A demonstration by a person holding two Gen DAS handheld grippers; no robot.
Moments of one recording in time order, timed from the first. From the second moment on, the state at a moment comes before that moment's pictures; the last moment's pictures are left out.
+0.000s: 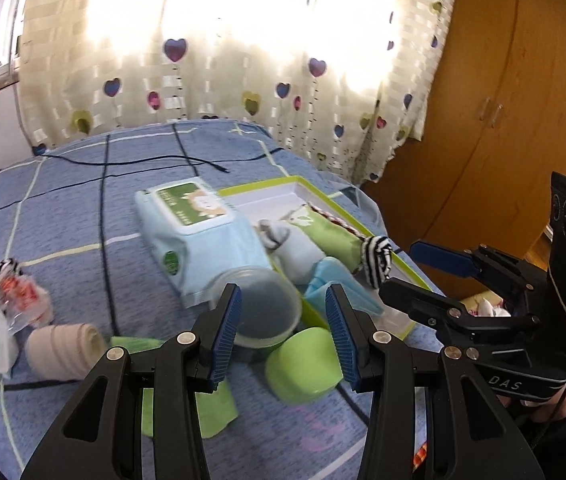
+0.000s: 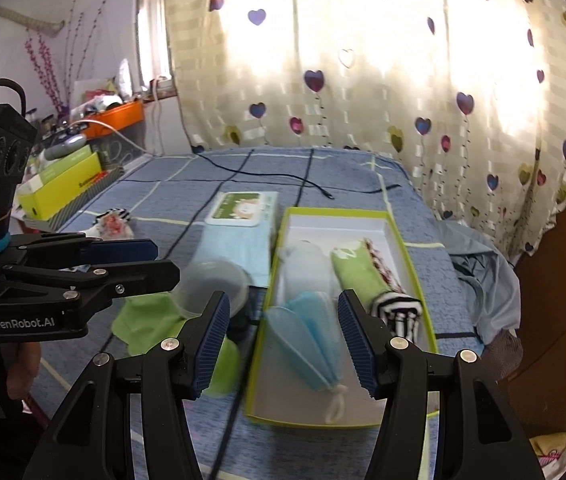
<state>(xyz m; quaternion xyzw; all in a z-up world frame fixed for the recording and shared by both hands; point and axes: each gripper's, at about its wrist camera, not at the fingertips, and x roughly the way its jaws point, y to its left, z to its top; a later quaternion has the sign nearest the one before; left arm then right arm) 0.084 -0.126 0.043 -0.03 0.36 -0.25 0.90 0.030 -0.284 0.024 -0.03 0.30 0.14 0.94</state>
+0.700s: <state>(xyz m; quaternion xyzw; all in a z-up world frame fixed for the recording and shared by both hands) 0.072 -0.061 0.031 -0.08 0.36 -0.18 0.91 0.033 -0.226 0.028 -0.06 0.29 0.19 0.94</state>
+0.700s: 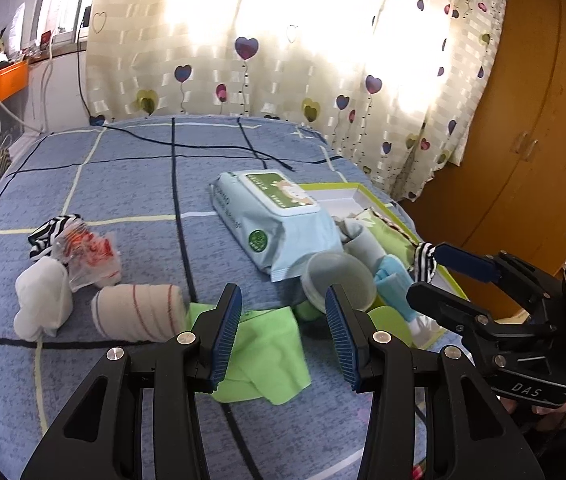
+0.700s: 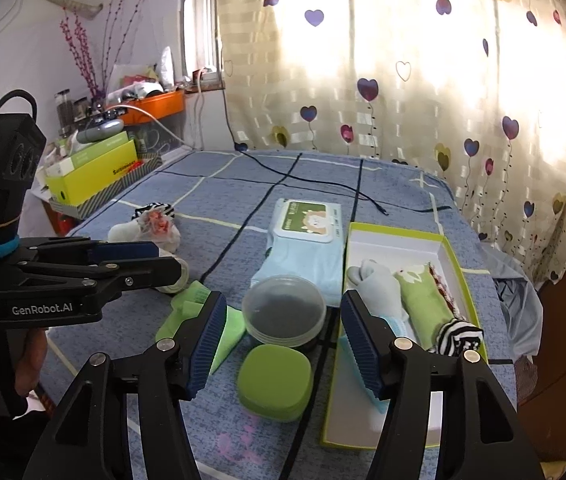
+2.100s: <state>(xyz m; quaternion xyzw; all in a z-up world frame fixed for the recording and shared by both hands) 0.103 -0.065 -0.052 -0.06 0.46 -0.16 0.87 0.056 -0.210 0.015 -0.06 0.31 0.22 0.92</state>
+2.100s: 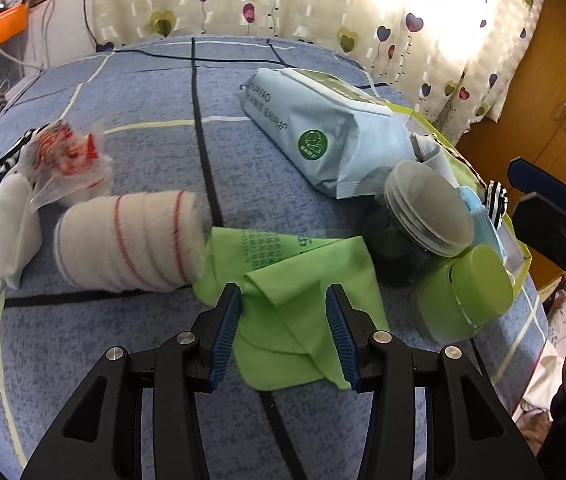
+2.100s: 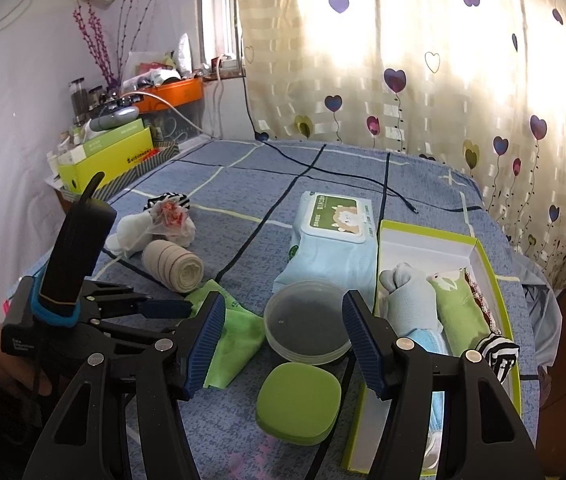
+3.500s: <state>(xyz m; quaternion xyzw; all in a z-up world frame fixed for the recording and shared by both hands) 0.046 0.015 0.021 -0.12 0.34 -0.17 0.92 0.048 -0.173 0.024 -0.07 0.30 0.24 0.92</state>
